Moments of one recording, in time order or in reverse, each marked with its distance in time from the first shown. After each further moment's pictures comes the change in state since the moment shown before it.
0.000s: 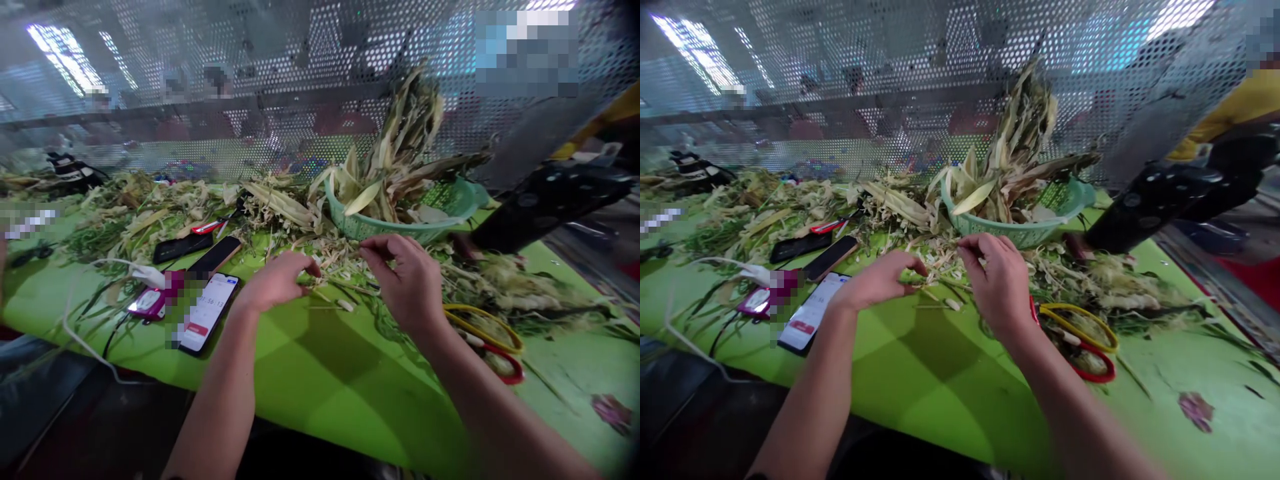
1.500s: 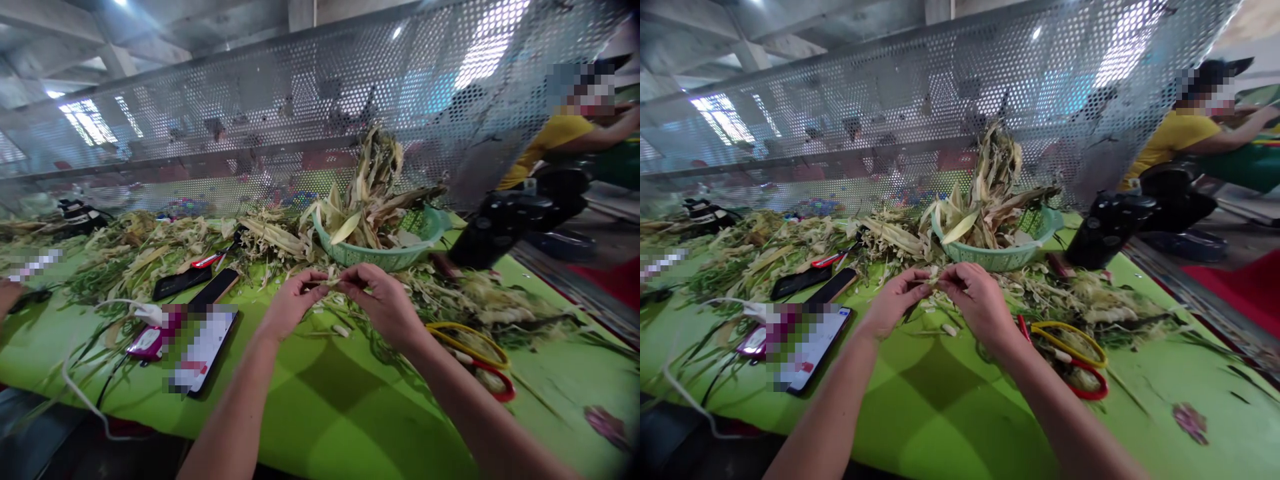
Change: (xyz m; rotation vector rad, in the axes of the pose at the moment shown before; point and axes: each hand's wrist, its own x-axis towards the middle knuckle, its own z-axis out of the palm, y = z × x) left_hand 0.021 0.022 0.031 -1.048 0.219 -0.018; right_hand 0.005 -0.001 -0.003 0.253 -0.206 0.073
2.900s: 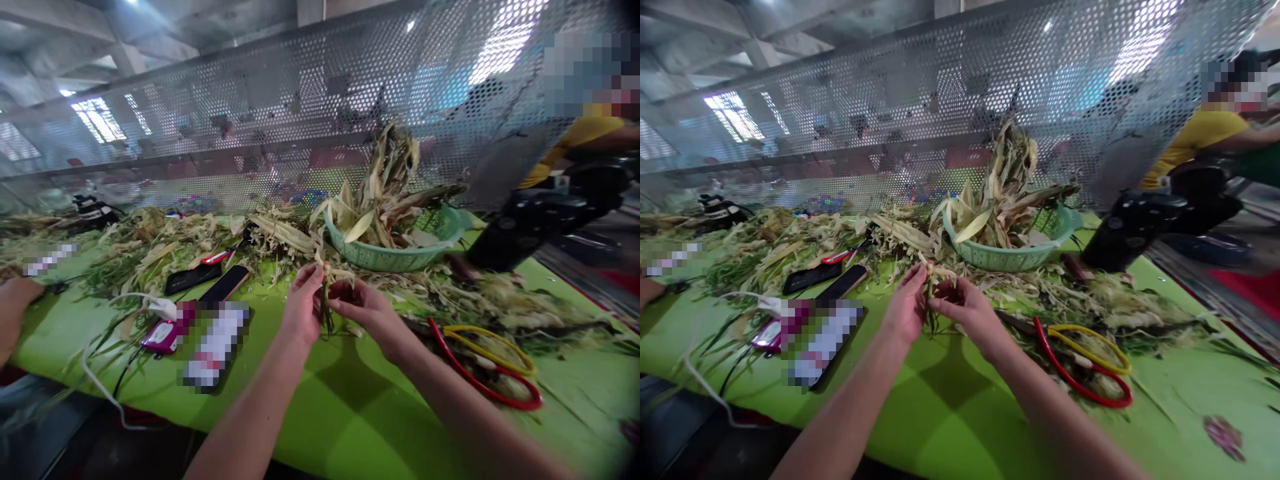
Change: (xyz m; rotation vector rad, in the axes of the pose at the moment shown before) left_hand 0.003 -0.008 0.024 -0.806 0.410 -0.026; right_hand -0.015 0.000 0.042 0.780 -0.192 0.516
